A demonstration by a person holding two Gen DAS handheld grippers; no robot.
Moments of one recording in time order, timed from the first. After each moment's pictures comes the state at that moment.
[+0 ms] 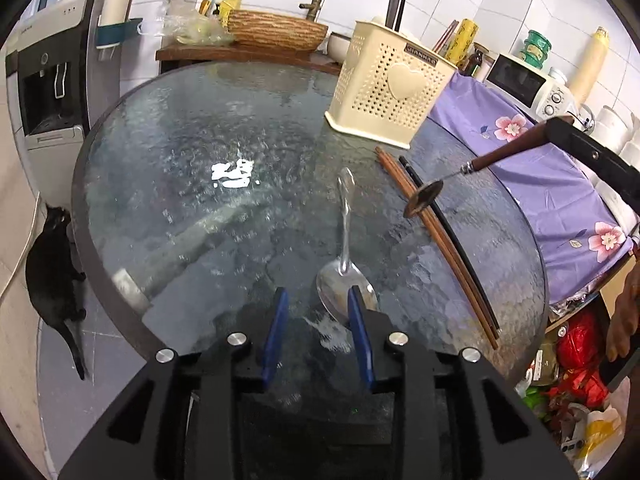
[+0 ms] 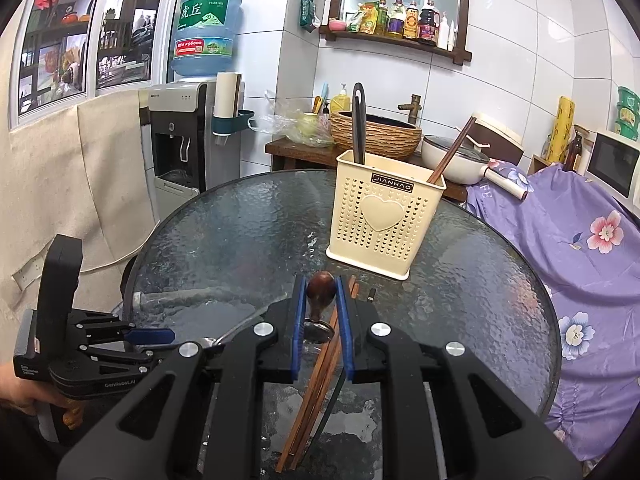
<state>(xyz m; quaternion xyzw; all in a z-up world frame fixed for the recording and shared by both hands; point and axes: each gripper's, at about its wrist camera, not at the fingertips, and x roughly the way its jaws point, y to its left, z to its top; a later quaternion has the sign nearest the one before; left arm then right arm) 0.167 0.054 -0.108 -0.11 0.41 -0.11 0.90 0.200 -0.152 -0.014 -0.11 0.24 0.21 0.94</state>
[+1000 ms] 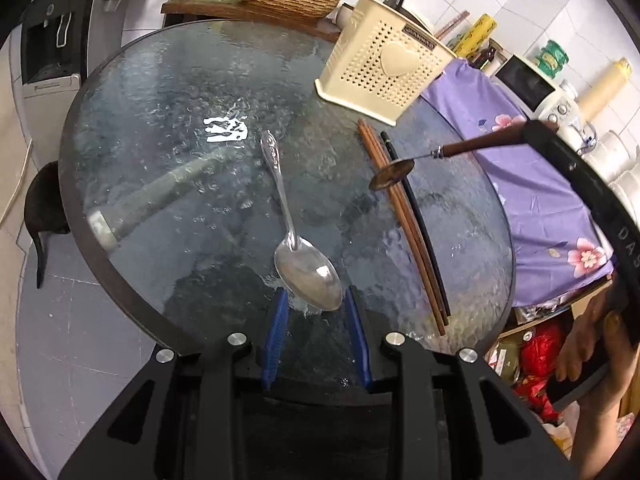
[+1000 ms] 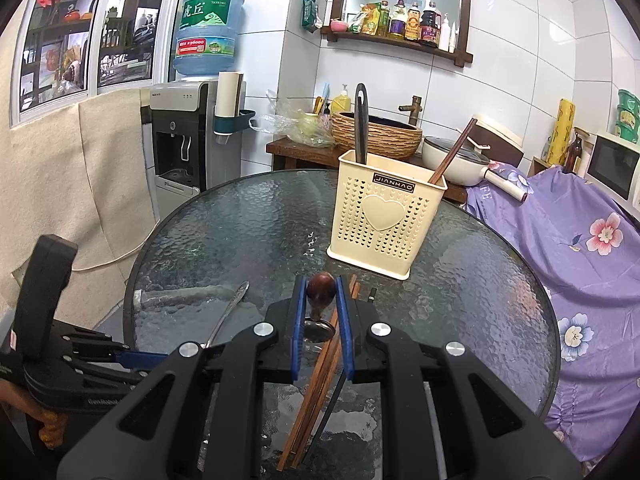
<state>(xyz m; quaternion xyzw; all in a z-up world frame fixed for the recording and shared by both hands) 0.158 0.036 -0.098 -0.17 0.47 -0.11 0.86 0.197 -0.151 -0.013 -0.11 0.24 0.21 0.94</state>
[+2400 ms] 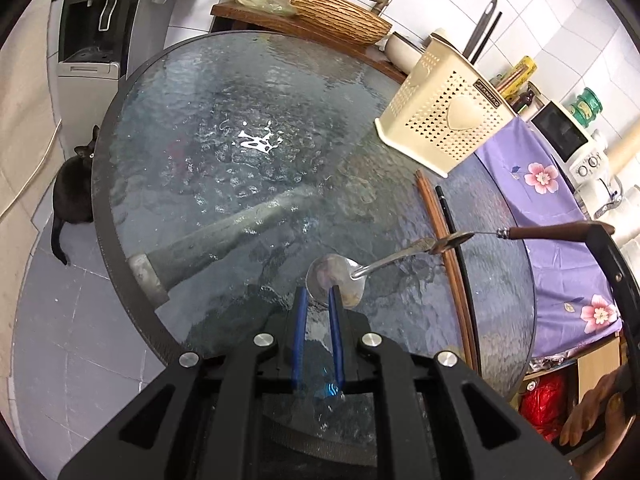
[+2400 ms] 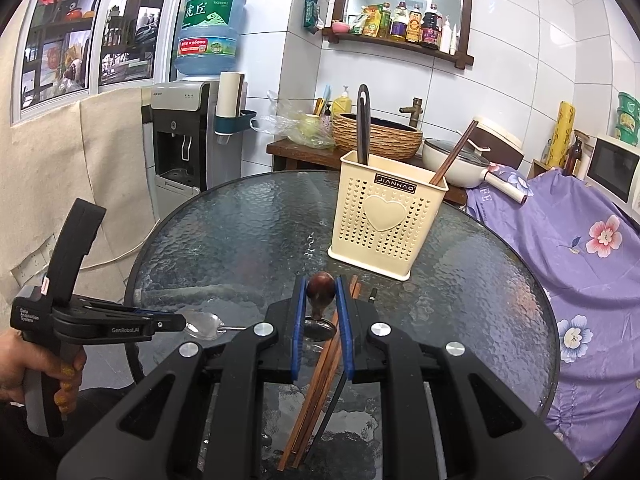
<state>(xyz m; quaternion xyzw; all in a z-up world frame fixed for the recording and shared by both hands) 0.188 0.082 -0.103 -0.22 0.44 -0.05 0.87 0.194 -0.148 -0.012 -0.12 0.24 0.21 0.94</state>
